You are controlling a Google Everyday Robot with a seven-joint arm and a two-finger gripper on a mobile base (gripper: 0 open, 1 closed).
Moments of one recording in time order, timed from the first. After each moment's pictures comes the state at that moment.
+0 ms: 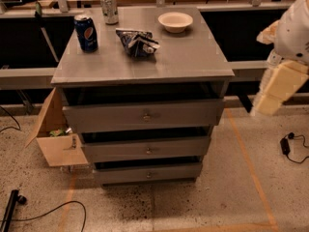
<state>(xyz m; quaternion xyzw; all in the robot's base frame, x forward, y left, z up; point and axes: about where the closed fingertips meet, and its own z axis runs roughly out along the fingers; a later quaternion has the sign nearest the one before) 0.458 -0.203 0.982 -0.59 0.78 -0.03 0.20</state>
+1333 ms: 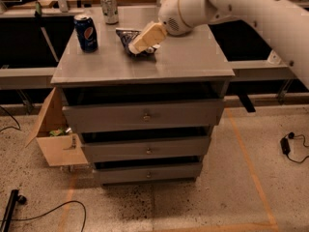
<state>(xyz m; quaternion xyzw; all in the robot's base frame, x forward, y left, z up) 0.705 0.004 0.982 -0.50 0.70 0.12 0.50</state>
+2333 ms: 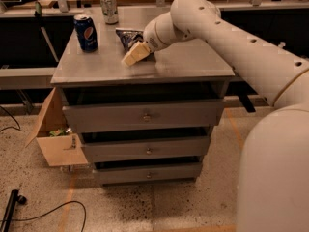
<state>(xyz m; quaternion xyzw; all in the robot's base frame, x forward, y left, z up) 0.784 0.050 0.886 -0.49 0.73 0.12 0.46</state>
